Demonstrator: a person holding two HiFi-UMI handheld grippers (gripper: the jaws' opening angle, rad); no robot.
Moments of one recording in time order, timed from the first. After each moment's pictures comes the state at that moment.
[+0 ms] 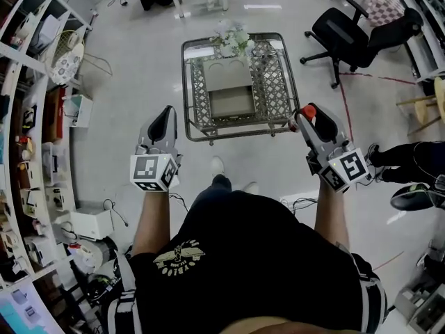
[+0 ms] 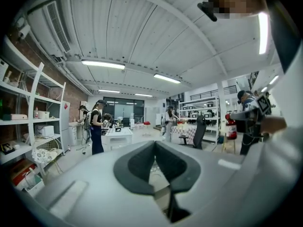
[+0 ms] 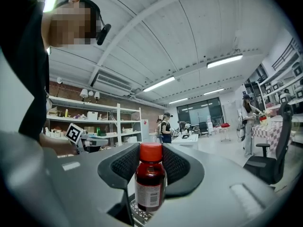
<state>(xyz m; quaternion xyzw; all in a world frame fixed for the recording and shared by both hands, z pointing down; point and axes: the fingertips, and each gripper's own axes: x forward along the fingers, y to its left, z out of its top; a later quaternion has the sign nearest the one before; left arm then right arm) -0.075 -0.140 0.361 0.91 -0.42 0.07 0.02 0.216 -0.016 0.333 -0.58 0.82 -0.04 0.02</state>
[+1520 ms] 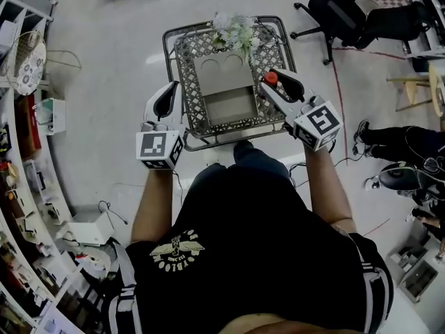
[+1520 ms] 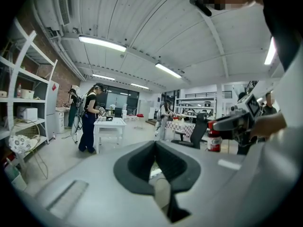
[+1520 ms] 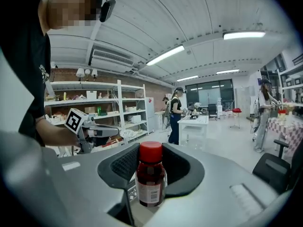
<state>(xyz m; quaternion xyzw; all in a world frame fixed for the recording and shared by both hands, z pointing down) -0.014 -0.357 0.453 0.92 -0.36 0.09 0.08 0.175 -0.283 0.437 -0.52 0.84 -0.10 -0.10</state>
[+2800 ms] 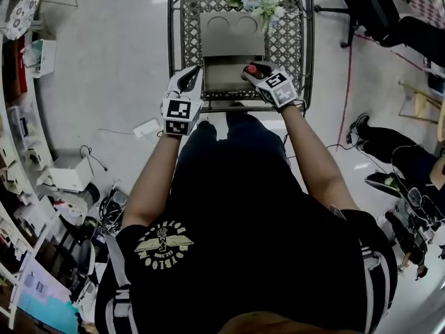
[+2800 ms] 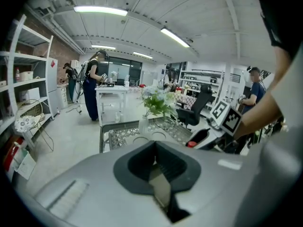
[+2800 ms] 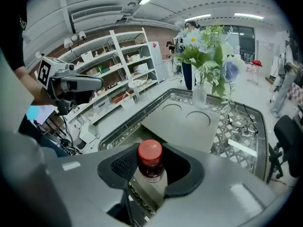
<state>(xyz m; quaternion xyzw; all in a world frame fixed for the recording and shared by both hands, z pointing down) 0.011 -0.324 0.669 0.88 -0.35 0.26 0.17 0.156 -0.282 0.779 -0.37 0.81 -0.30 -0.34</state>
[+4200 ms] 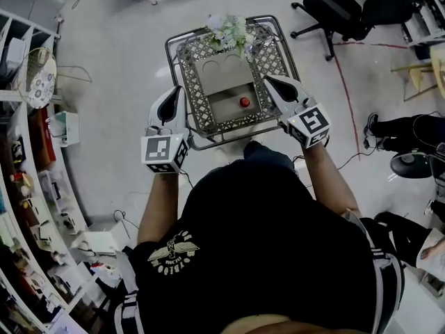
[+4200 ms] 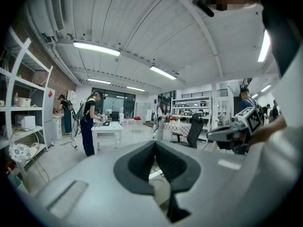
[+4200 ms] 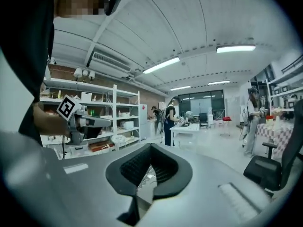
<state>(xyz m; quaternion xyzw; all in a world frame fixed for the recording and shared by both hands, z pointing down) -0.015 -0.313 0.426 0.93 -0.35 0.09 0.05 0.178 -0.237 0.452 -0.57 0.81 -0.06 -0.07</state>
